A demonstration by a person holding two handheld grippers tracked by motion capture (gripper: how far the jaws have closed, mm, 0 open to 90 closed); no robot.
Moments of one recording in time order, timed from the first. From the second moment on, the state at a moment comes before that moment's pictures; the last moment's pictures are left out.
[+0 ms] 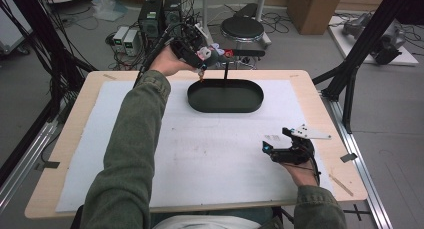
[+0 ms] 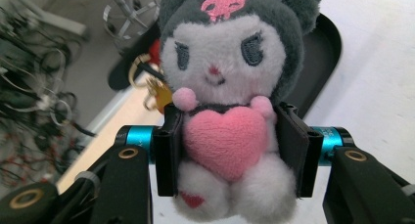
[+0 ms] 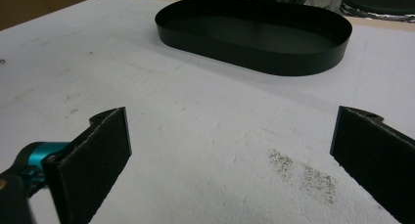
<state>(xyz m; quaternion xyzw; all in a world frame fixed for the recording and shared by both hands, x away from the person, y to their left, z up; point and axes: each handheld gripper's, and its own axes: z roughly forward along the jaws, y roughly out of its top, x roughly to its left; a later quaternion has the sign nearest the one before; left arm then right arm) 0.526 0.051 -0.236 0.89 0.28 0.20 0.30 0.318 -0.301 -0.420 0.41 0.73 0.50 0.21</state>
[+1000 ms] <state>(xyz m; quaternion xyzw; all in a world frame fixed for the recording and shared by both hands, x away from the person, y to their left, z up) 0.536 0.029 -0.243 0.87 0.30 0.23 0.31 0.317 -0.303 -0.421 0.41 0.73 0.50 0.21</state>
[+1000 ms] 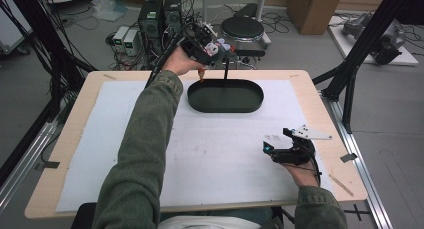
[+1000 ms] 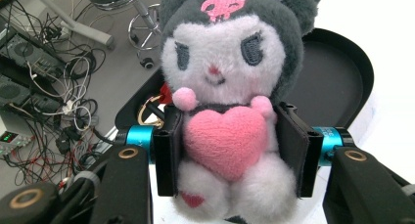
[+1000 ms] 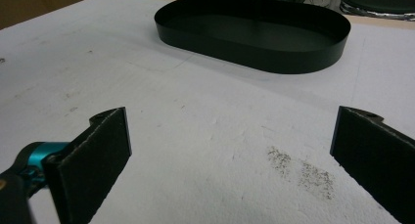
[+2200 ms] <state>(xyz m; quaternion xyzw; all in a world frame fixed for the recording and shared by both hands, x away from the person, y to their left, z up) 0.527 0.007 -0.250 0.89 0.26 0.21 0.30 0.317 -0.302 -0.421 0.40 0.74 0.50 0.21</state>
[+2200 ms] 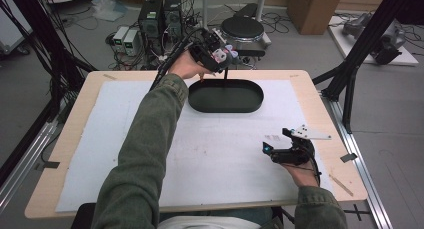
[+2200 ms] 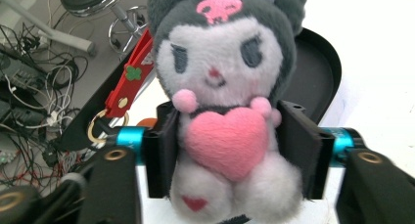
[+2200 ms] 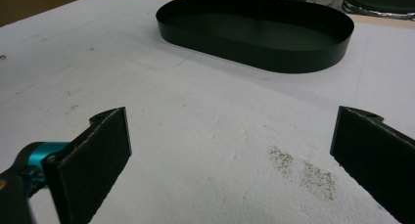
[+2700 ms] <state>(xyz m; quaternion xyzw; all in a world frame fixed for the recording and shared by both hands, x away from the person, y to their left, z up) 0.521 0.037 -0.252 0.88 0.28 0.19 0.34 0.316 -0.302 -0.421 0.40 0.74 0.50 0.21</state>
